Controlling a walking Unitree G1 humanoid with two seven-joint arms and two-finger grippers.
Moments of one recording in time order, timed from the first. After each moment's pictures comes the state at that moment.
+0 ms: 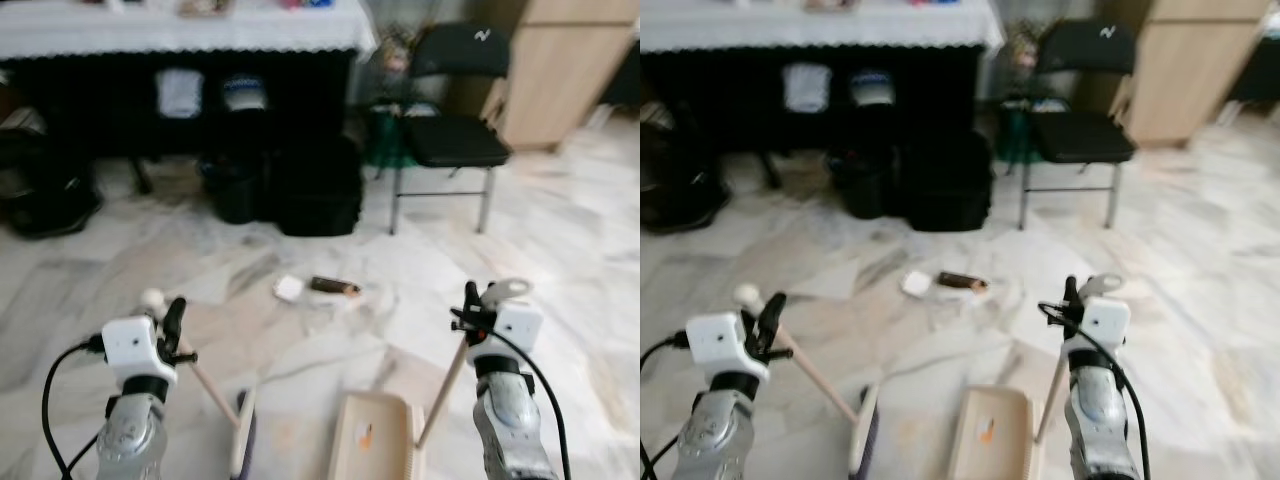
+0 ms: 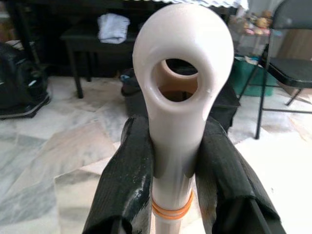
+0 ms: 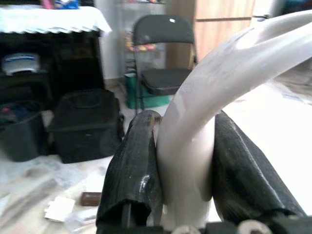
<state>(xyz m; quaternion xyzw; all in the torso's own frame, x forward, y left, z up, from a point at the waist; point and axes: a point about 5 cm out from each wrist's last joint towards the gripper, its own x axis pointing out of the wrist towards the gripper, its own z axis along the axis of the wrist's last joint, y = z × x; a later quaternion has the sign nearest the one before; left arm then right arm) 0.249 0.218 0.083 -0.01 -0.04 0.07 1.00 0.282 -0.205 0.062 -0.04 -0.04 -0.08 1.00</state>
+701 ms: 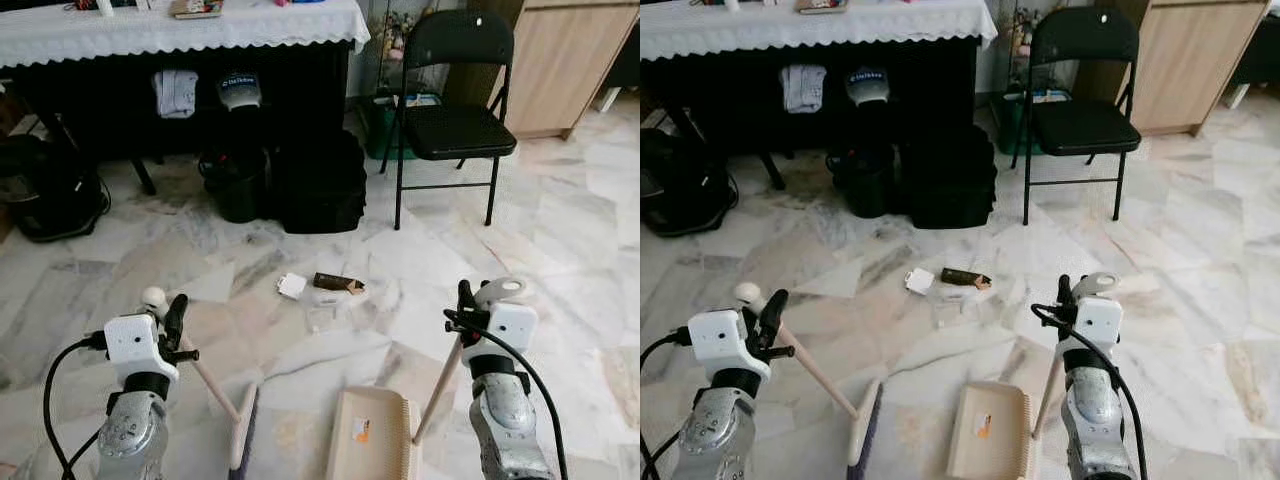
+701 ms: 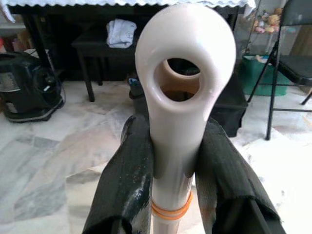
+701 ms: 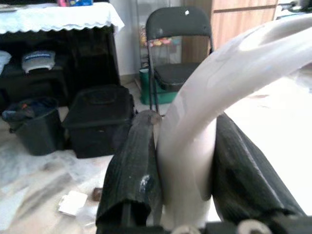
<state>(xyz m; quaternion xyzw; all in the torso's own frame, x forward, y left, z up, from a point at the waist) 0.250 0.215 0.083 -0.01 -0.04 0.06 1.00 0.282 -0.201 0.061 -0.04 -0.04 -0.07 1.00</state>
